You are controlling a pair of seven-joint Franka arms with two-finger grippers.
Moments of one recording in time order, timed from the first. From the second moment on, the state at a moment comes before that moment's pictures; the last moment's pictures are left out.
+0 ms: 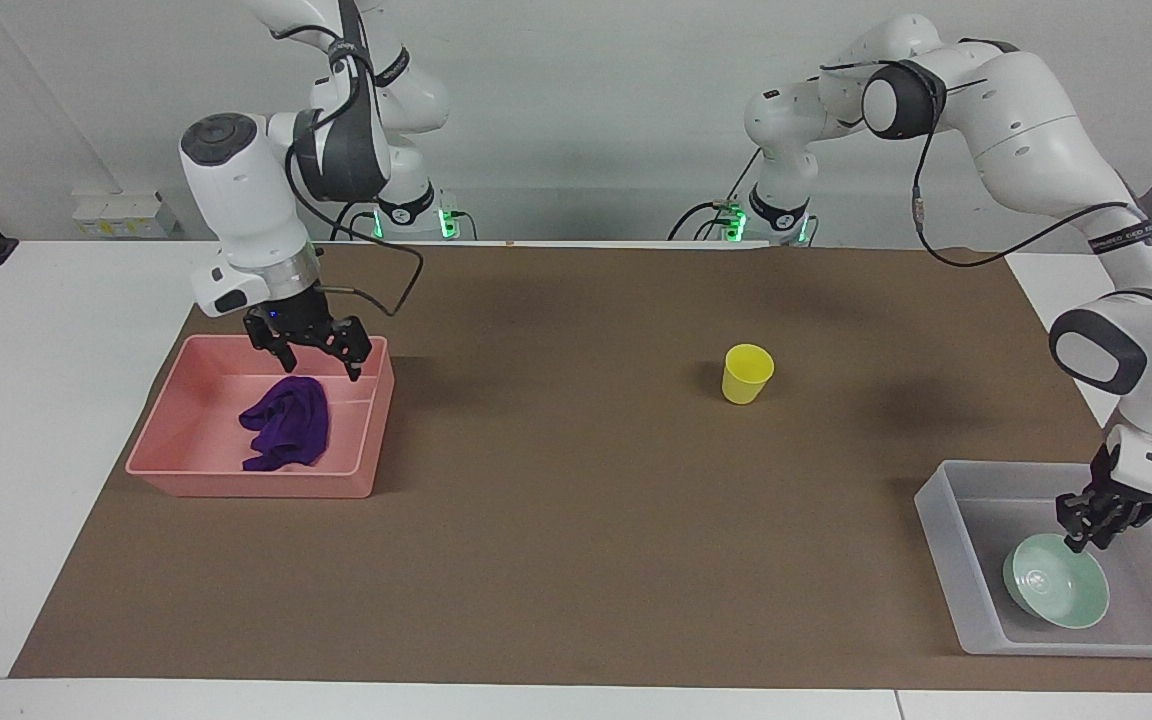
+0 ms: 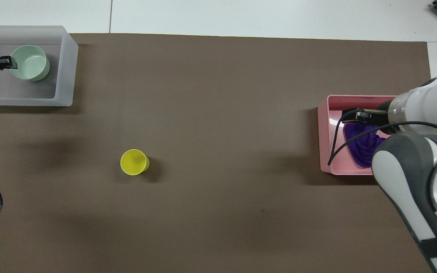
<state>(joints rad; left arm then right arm) 0.16 0.61 0.07 -1.36 -0.10 2.30 0.23 0.06 -0.03 -0.02 -1.91 0.00 2.00 0.21</state>
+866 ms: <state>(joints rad) -0.20 0.03 0.07 -1.96 -0.10 2.10 0.09 -0.01 -0.12 -0.08 -1.58 -0.01 1.51 0.07</state>
